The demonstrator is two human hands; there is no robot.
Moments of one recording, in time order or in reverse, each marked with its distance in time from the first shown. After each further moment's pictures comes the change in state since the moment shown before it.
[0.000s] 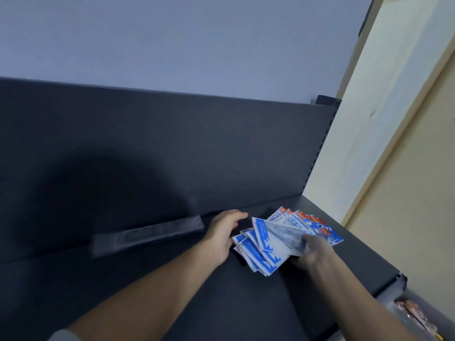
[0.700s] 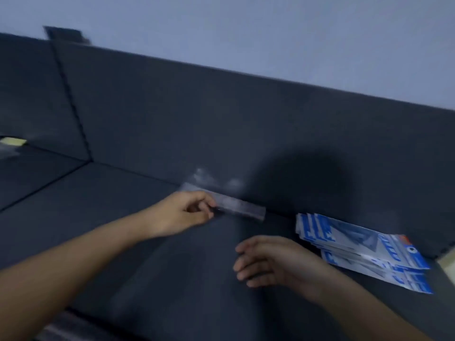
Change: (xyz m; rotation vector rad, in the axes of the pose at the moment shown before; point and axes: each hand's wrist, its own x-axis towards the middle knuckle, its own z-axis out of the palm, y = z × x) left_hand -0.122 0.018 -0.101 1.072 0.378 0.394; right_hand -0.040 0.035 0.053 -1.313 -1.335 0.219
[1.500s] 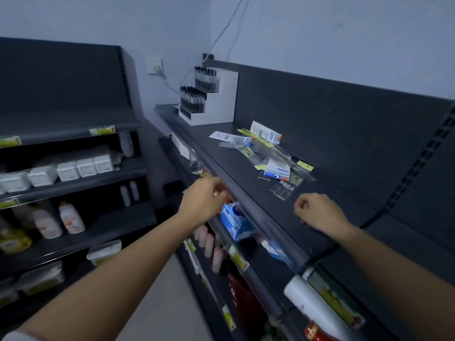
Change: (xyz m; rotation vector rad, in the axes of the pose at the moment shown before) left_hand -0.392 -0.263 -0.300 0.397 0.983 -0.602; right_hand 0.270 -0.140 0.492 -1.259 0.095 -0.623
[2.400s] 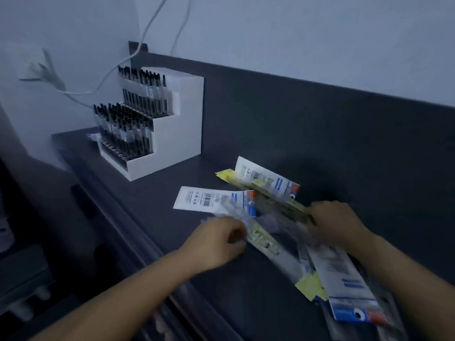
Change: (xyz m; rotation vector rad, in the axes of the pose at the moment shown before) left_hand 0.348 -0.133 0.098 -0.126 -0.597 0.346; right_hand 0.344 -0.018 0.018 -0.635 0.032 0.067
